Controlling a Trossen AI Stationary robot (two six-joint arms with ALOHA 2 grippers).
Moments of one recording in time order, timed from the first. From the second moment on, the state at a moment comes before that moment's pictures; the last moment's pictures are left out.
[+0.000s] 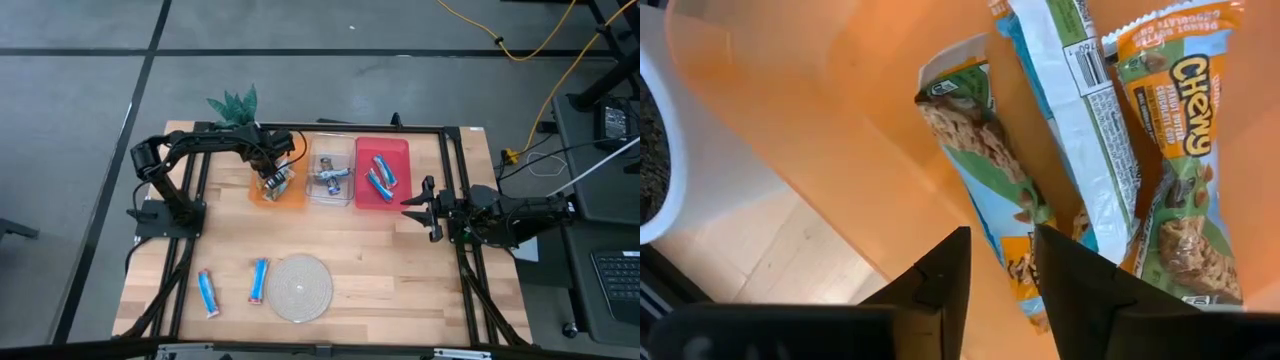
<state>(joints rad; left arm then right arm) 0.49 1.66 1.12 -0.93 -0.22 -0.22 0.07 0.01 0.01 0.04 0.05 0.04</state>
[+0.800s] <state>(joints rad) 0.44 1.66 1.12 -0.95 -0.12 -0.21 0.07 0.01 0.01 0.03 0.05 0.04</state>
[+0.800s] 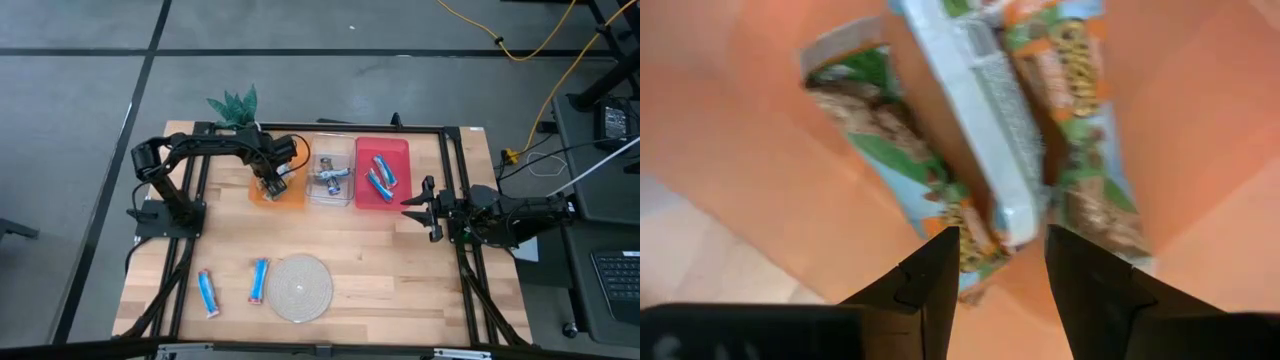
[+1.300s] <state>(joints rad) 0.39 1.42 1.12 -0.98 0.02 -0.25 0.07 0.01 0.01 0.04 0.05 0.04</state>
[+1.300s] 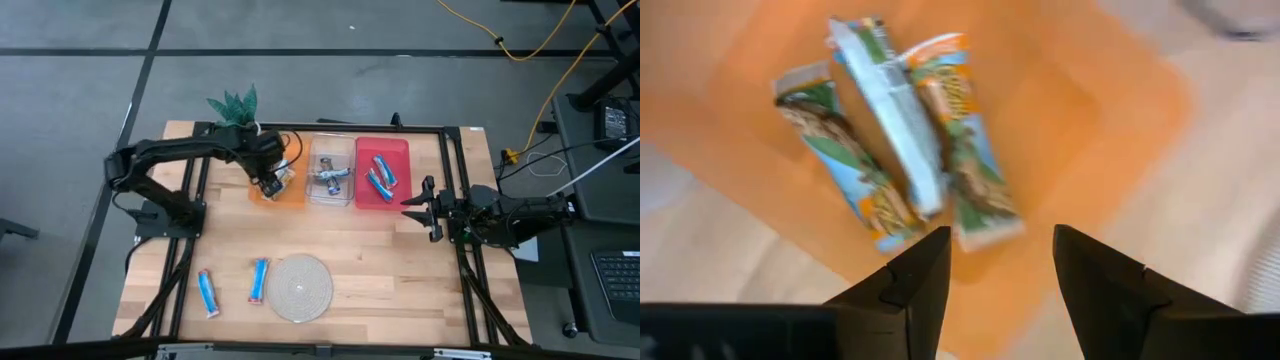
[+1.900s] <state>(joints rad) -0.04 1.08 1.12 -1.03 0.08 -0.64 0.07 0.01 0.01 0.04 0.05 0.04</state>
